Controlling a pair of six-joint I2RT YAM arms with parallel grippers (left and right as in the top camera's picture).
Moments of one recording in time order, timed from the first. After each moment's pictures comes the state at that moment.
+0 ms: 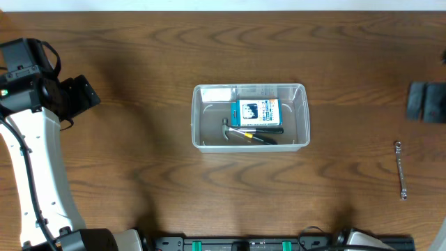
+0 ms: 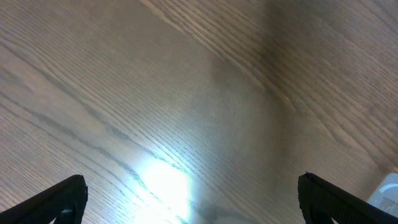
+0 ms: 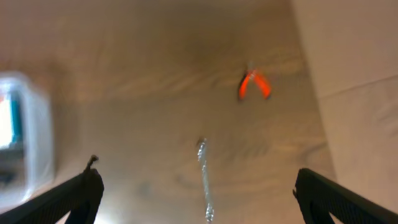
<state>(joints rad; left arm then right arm) 0.34 1.48 1.54 -1.20 -0.11 -0.23 -0.37 1.37 1.81 -1.32 0.07 -0.25</state>
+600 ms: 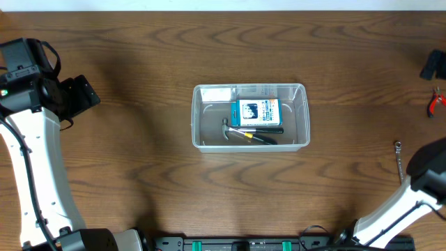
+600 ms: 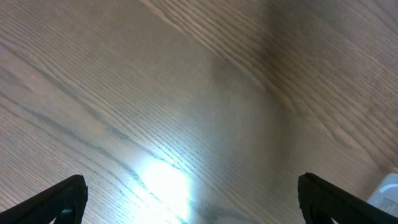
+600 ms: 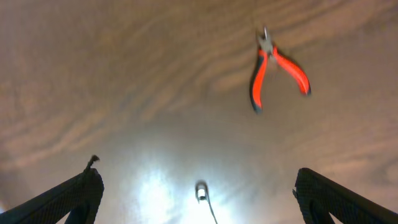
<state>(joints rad) 0.34 1.48 1.54 -1.20 -0.11 -0.23 -0.56 2.14 2.25 -1.35 -0.05 -0.15</state>
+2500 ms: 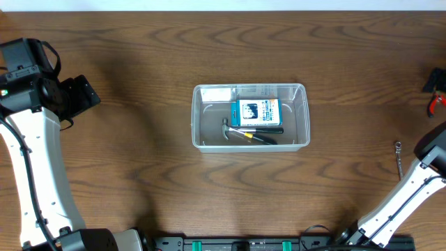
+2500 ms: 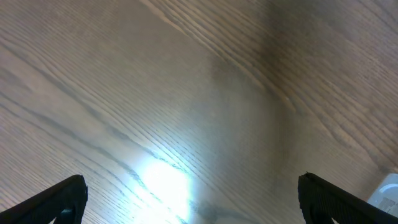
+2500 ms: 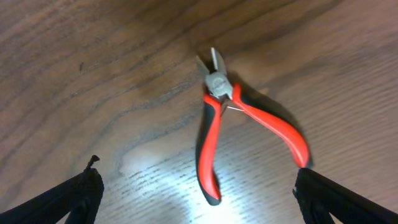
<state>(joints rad) 0.34 1.48 1.54 -1.20 -0.11 -0.23 -0.67 2.54 2.40 -1.21 -0.03 -0.19</state>
